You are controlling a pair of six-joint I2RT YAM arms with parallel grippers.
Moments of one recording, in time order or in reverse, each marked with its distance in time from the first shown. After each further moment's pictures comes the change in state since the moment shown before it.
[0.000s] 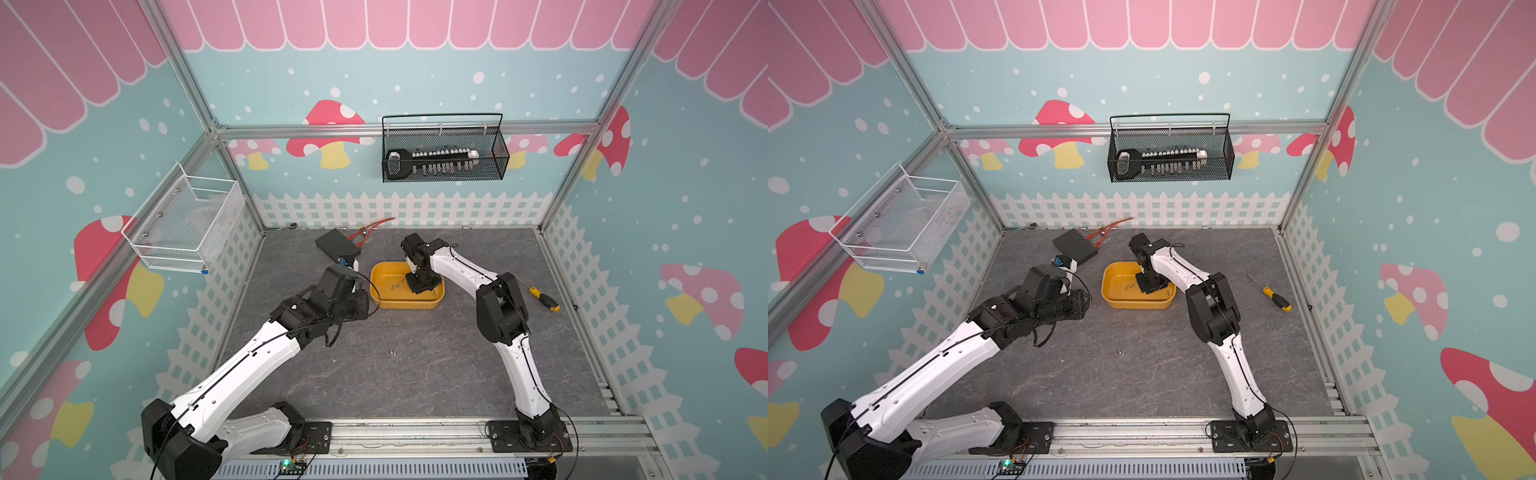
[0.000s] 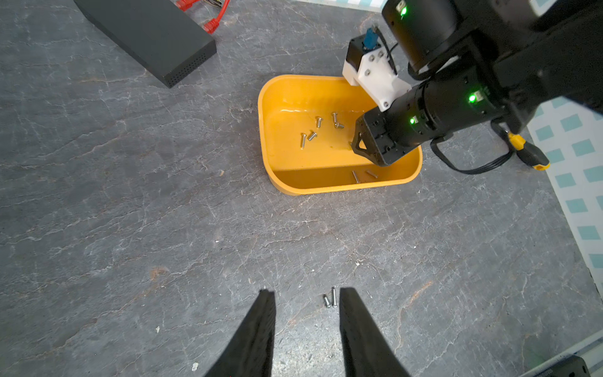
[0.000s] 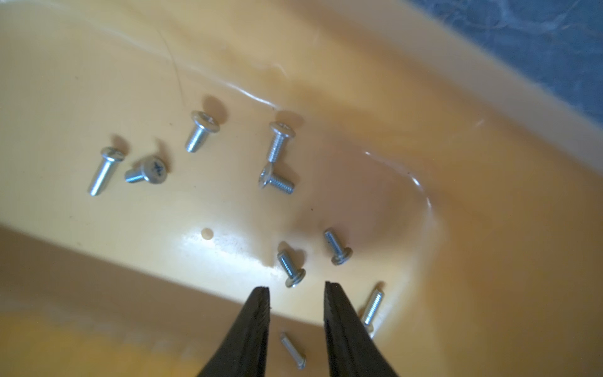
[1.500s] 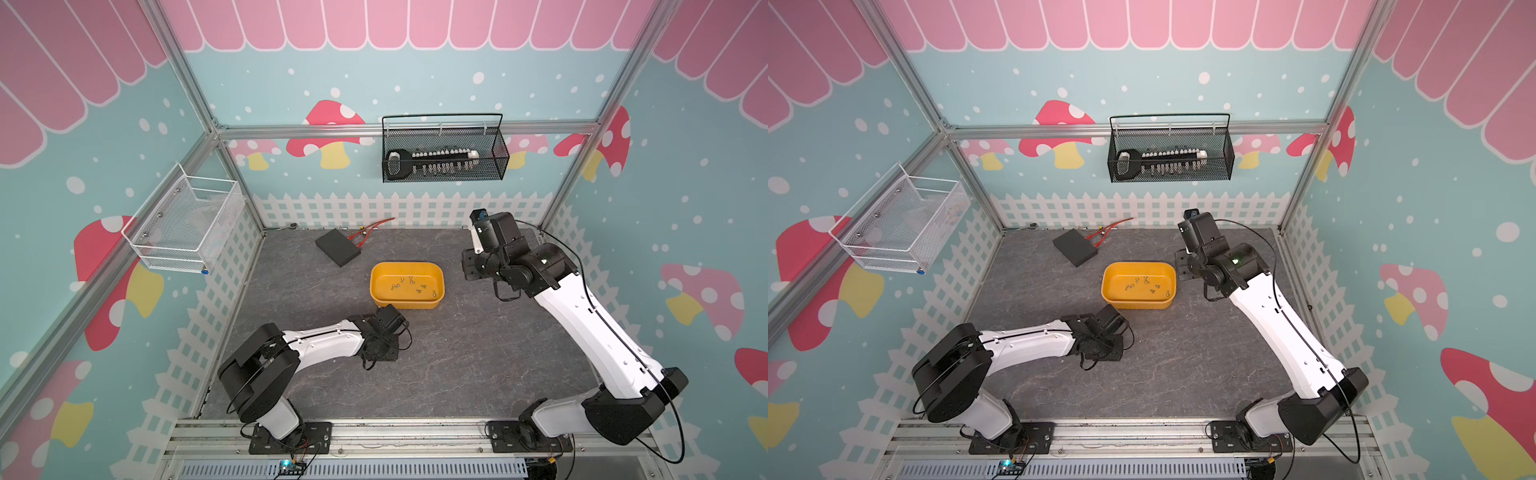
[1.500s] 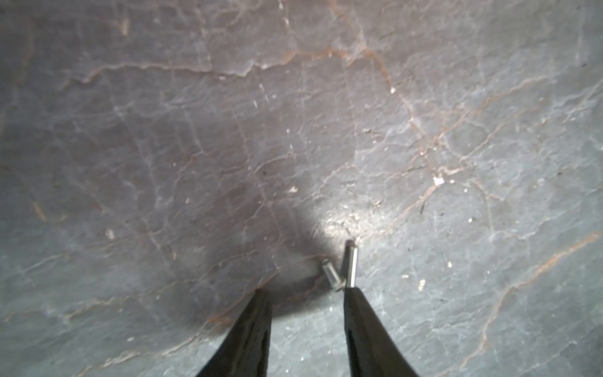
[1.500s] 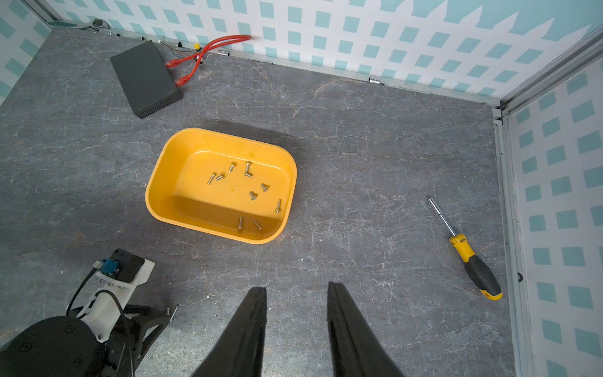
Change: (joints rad) left arm -0.203 0.472 -0.203 0.223 0.116 -0.276; right arm 0.000 -0.931 -0.370 -0.023 0.170 0.094
